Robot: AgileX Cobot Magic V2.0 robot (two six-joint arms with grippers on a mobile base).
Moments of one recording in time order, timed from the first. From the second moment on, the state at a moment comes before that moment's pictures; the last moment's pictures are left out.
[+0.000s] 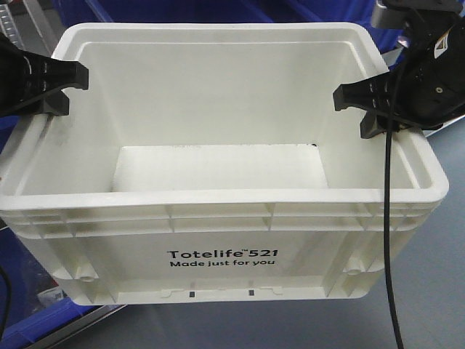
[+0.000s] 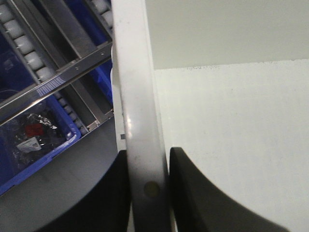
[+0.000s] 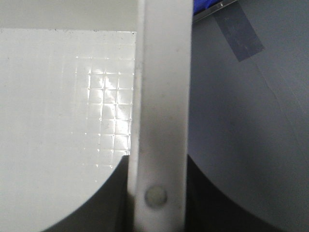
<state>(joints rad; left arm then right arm) -0.29 1.33 -1.45 0.03 1.09 -0.28 0.30 1.46 -1.50 -0.03 1.19 0.24</state>
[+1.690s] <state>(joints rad) -0.29 1.33 -1.45 0.03 1.09 -0.28 0.30 1.46 -1.50 -0.03 1.19 0.24</state>
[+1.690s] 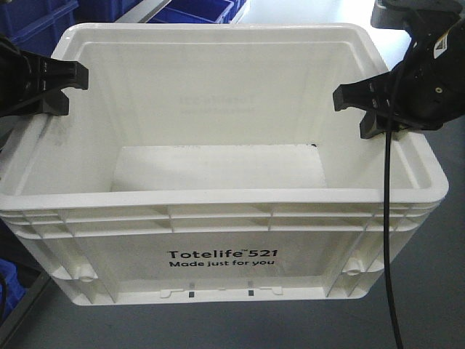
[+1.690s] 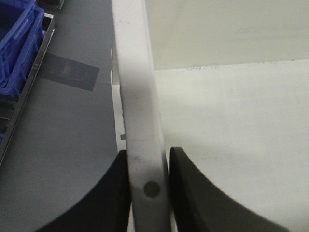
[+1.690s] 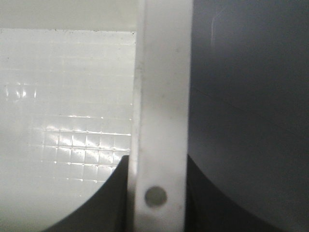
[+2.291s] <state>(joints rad) -0.29 1.33 -1.45 0.03 1.09 -0.28 0.30 1.46 -1.50 -0.03 1.19 0.24</state>
